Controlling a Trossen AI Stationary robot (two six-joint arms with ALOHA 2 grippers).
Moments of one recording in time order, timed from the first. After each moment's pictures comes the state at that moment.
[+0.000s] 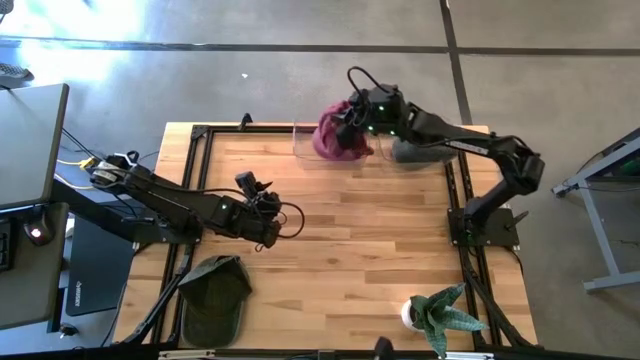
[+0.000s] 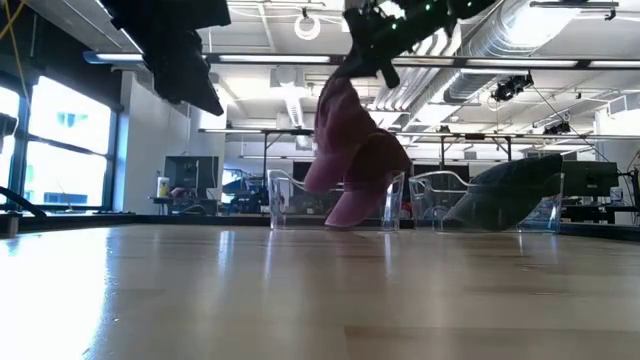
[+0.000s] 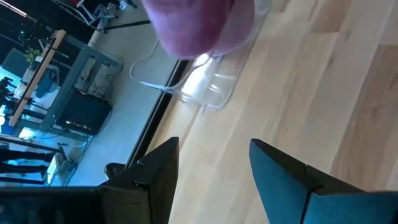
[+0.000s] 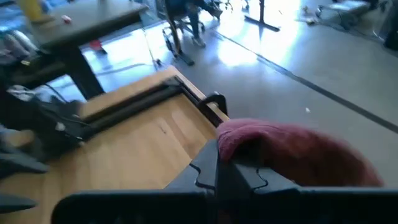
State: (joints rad) left arm -0.31 1.36 0.97 -0.79 -1.01 -0.37; right arm -0.50 1.56 1.33 -0.11 -0.04 0.18
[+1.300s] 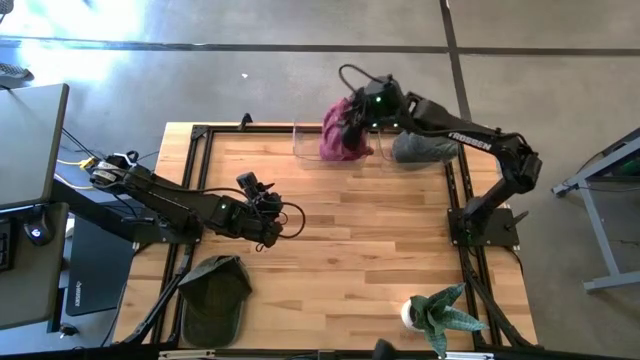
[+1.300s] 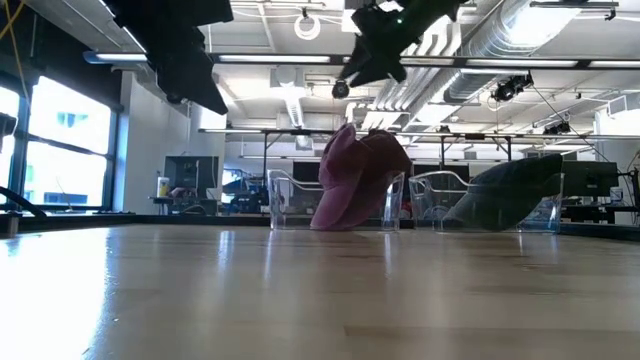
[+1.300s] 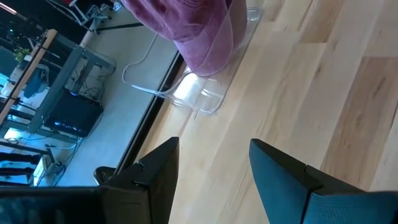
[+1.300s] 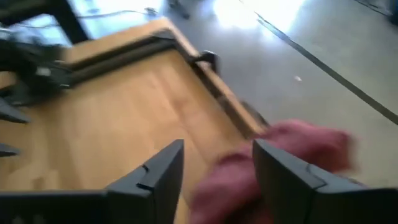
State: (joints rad) left arm -0.31 1.36 0.97 -0.75 -0.99 -0.36; right arm -0.52 1.59 1.49 -0.45 -0.06 0.06
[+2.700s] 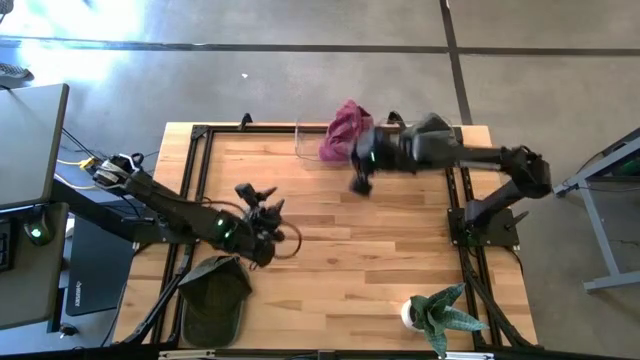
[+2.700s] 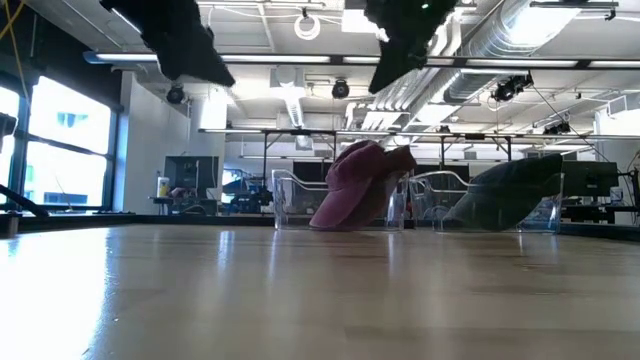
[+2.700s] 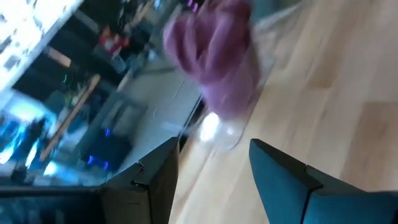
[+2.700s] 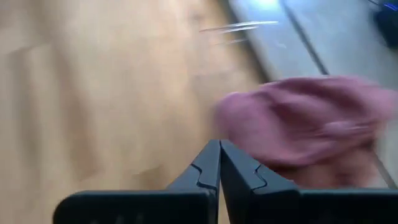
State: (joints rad) left arm -0.45 1.39 0.98 -0.66 -1.22 -0.33; right arm -0.19 1.49 1.35 -0.69 0.28 0.00
